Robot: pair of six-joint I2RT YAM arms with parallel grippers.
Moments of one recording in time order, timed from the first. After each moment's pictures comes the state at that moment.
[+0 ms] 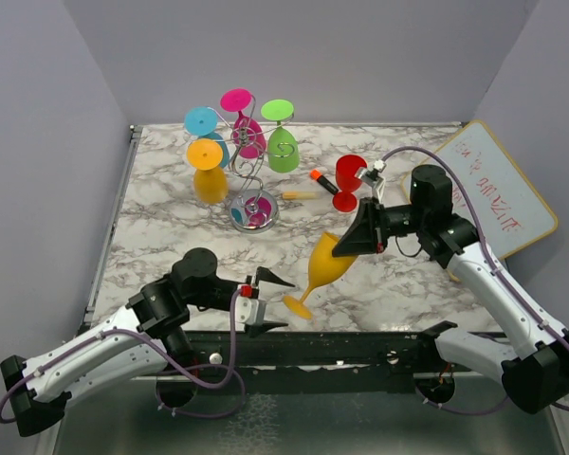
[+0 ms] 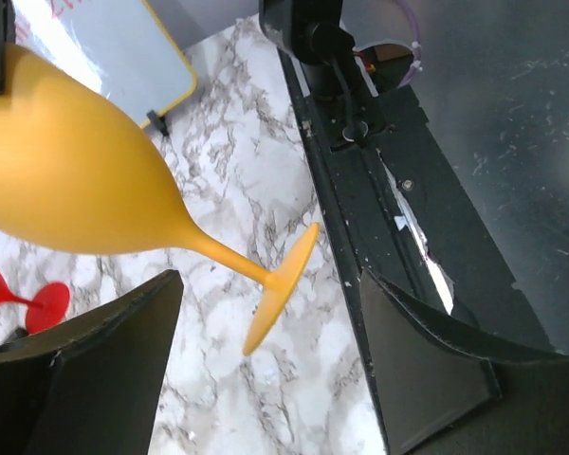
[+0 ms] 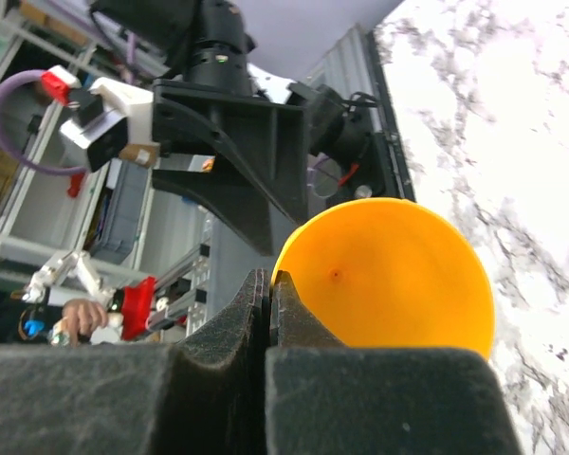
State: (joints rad) left arm -0.98 0.64 0.61 -0.22 0.74 0.55; right arm 0.40 1.07 0.95 -0.21 -1.28 0.51
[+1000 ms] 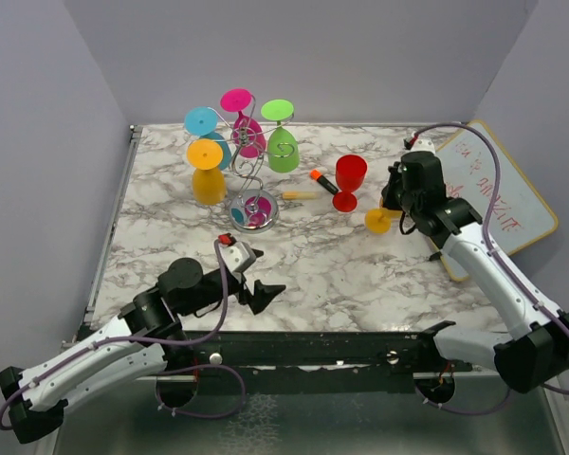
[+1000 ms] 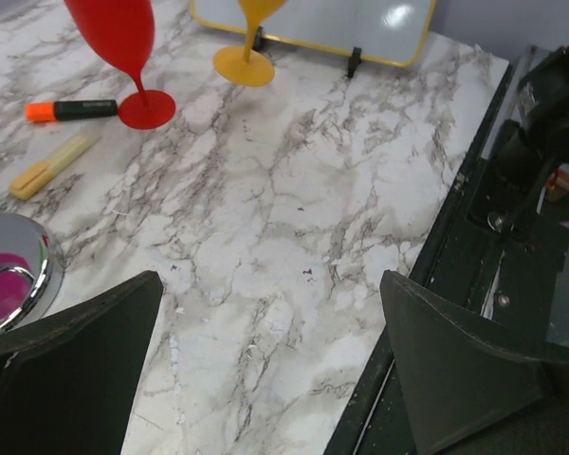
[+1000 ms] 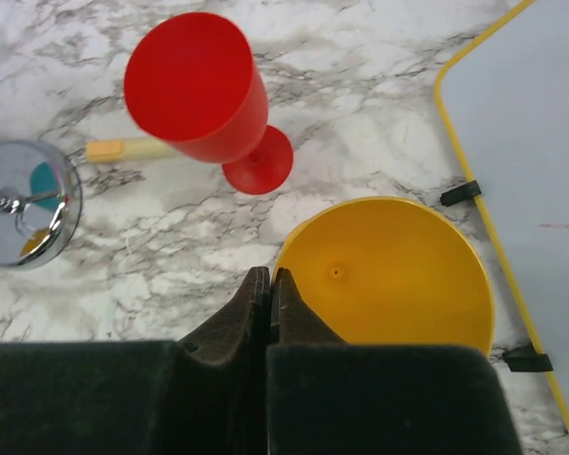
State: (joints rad) left arm -0.98 0.52 0.52 -0.16 0.11 -0.05; right arm 0.40 1.15 1.10 -0.51 0.24 0.34
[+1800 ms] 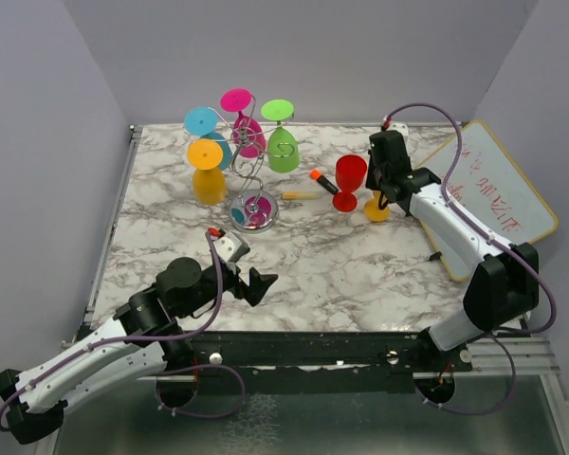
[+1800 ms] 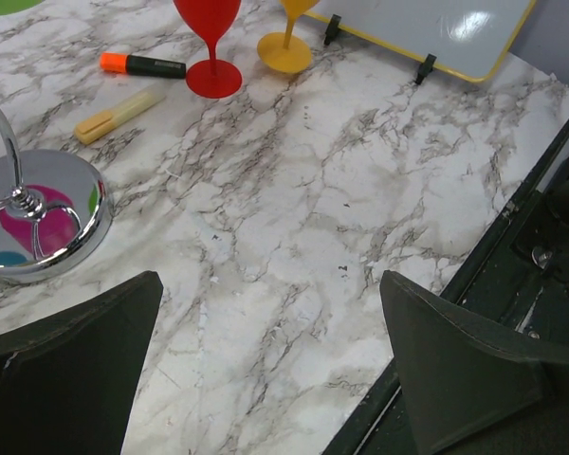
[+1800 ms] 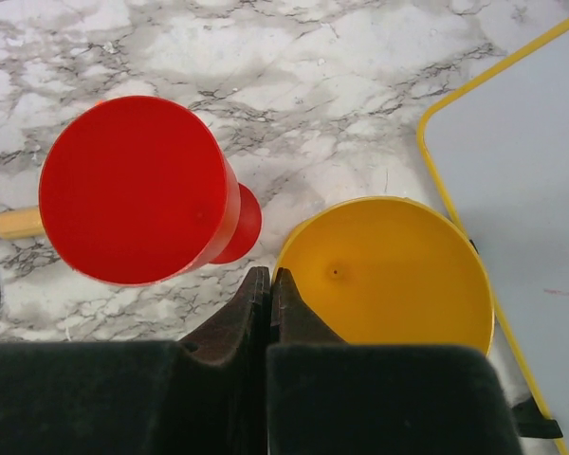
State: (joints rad) left arm -0.98 0.49 0.55 -0.25 -0.10 -0.15; right arm 0.40 1.52 1.29 -0.44 0.41 0.32
